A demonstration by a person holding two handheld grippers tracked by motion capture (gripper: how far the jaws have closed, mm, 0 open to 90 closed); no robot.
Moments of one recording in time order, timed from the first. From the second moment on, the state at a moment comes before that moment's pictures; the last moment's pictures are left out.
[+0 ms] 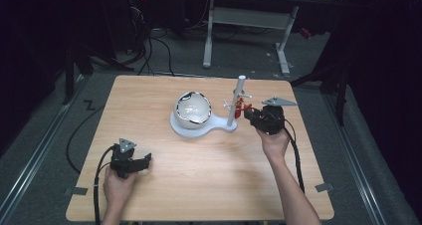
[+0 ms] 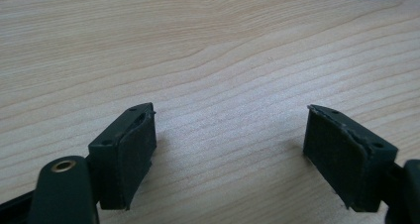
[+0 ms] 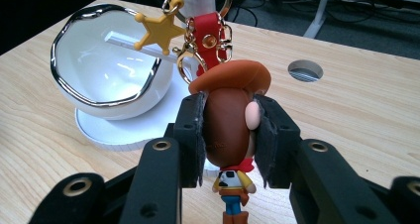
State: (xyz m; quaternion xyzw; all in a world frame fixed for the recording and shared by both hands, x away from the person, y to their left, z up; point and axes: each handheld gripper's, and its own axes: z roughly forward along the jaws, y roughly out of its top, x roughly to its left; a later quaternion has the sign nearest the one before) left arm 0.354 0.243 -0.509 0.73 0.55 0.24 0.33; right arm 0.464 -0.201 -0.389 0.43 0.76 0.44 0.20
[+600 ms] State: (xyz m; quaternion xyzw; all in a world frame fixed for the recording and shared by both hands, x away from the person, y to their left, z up) left arm 0.354 0.243 -0.509 0.73 0.55 0.24 0.33; right arm 0.466 -0.195 -0.400 0.44 0.76 0.44 0.20
